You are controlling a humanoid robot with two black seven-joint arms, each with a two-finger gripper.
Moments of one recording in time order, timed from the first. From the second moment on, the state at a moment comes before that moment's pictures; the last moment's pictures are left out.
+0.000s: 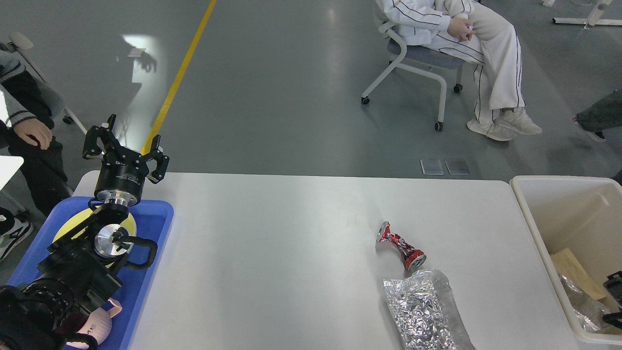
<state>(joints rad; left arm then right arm) -0.74 0.19 -0.78 -0.27 -0.12 -0.54 -0.56 0.60 -0.45 -0.47 0.11 -0.02 -0.01 -0.34</state>
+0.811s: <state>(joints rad) -0.74 0.19 -0.78 -0.27 -0.13 -0.54 -0.56 1.20 -0.53 -0.61 0.32 -0.03 0.38 -0.35</state>
